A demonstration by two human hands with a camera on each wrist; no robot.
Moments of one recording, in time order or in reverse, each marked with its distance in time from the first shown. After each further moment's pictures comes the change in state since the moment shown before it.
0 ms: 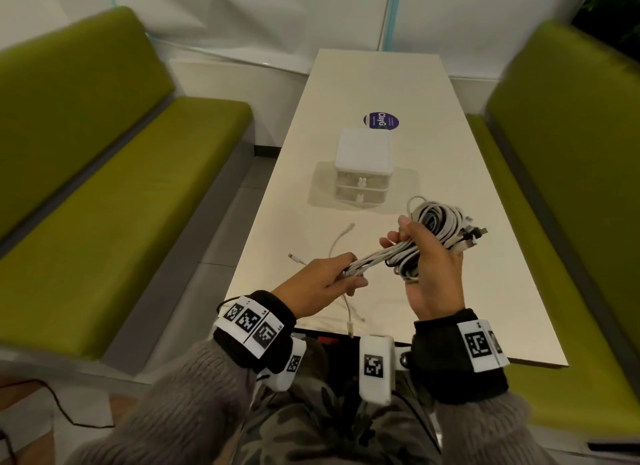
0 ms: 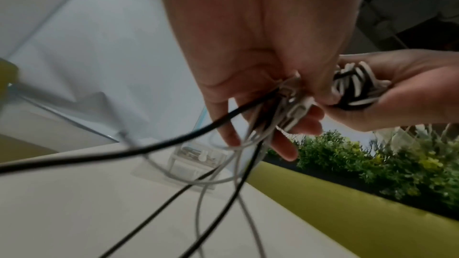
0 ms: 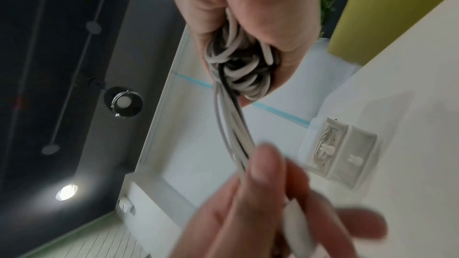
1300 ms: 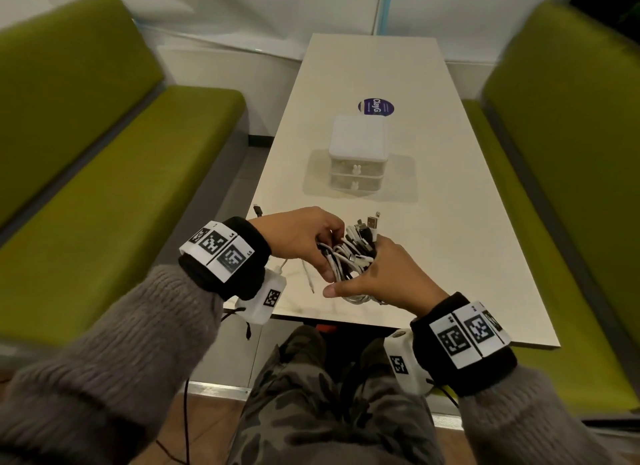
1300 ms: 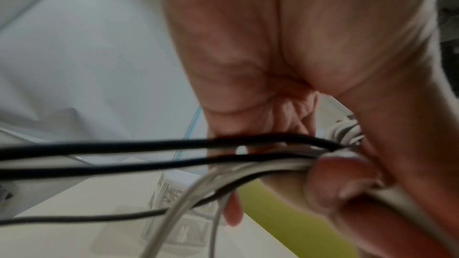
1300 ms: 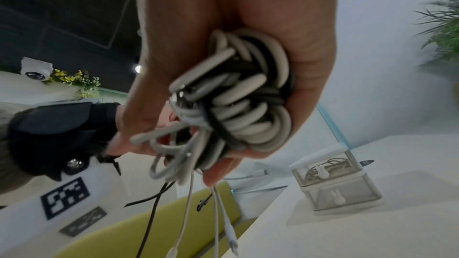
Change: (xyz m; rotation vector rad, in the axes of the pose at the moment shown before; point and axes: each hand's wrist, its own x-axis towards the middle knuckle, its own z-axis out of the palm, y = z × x) left_hand 0.022 0.028 -0.065 0.160 -0.347 -0.110; right_hand -0.012 0.002 0.000 -1.157 -0.580 0.079
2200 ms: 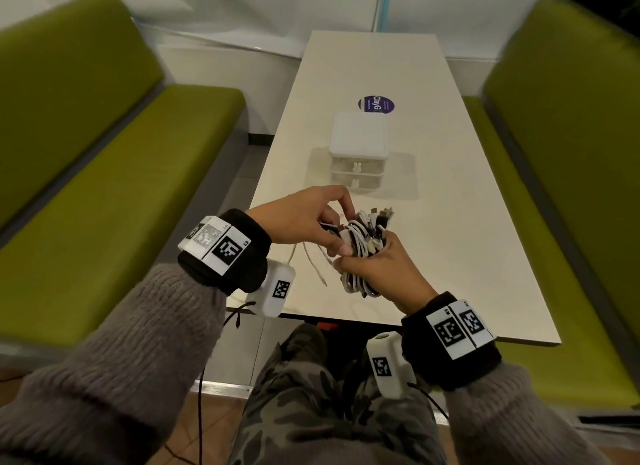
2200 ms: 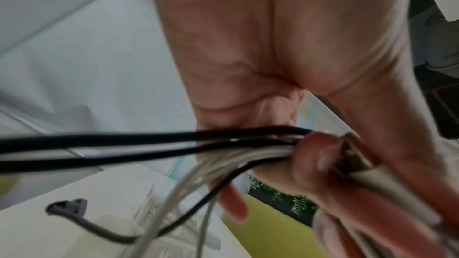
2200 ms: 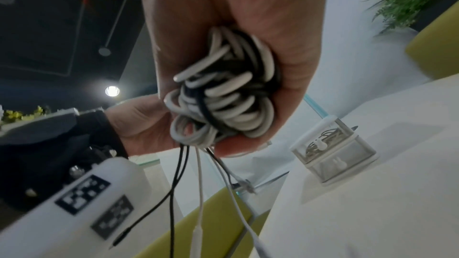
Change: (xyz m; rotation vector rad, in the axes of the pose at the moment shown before) left_hand -0.003 0.010 -0.008 -0.285 0.088 0.065; right_hand 0.007 0.007 0.014 0.391 0.114 0.014
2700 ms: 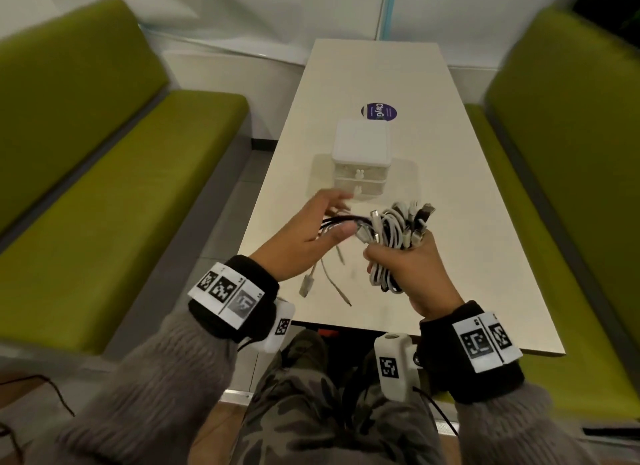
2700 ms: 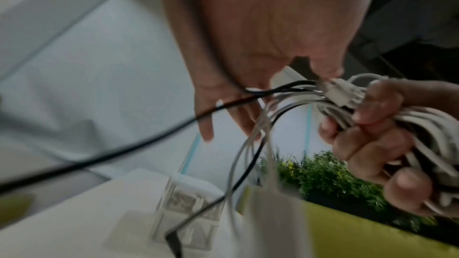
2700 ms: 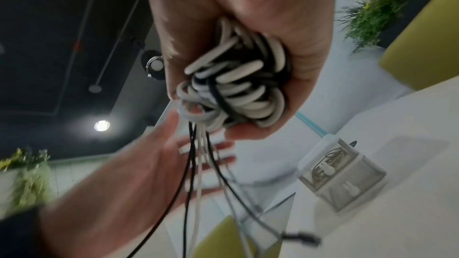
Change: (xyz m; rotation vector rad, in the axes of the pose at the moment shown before) left_hand -0.006 -0.029 0.028 0.078 0.411 0.243; right_hand -0.008 -0.015 -0.015 0.197 0.199 -0.090
